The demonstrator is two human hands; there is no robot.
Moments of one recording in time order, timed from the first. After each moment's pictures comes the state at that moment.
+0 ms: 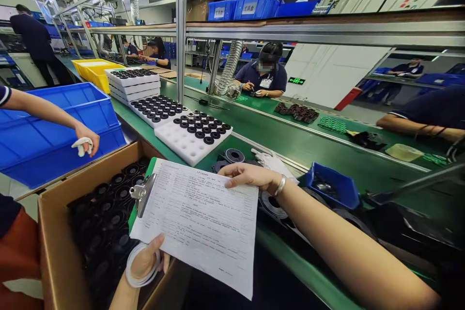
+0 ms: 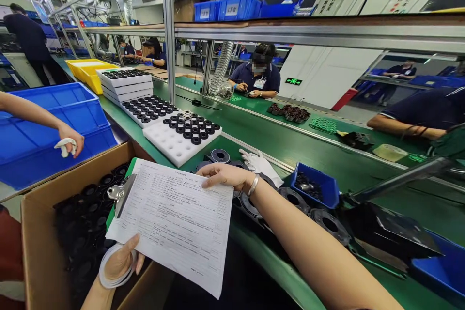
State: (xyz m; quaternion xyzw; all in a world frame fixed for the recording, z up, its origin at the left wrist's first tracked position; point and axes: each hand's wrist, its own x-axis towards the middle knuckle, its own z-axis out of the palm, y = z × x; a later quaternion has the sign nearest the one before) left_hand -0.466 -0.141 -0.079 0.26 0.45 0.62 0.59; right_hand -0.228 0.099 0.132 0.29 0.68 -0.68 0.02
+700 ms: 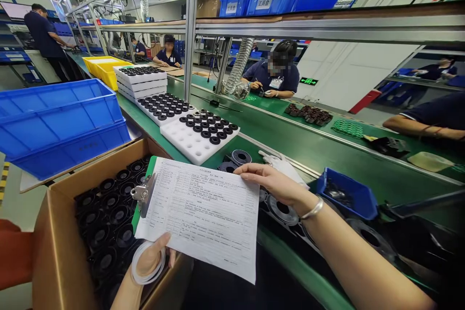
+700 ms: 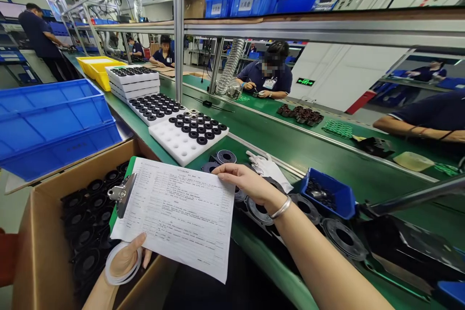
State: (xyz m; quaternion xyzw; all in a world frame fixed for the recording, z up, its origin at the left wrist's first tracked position) left_hand -0.457 -0.136 -0.069 0.28 0.43 0.64 0.57; right_hand -0.203 0.086 0.133 0.37 0.73 -0.55 -0.15
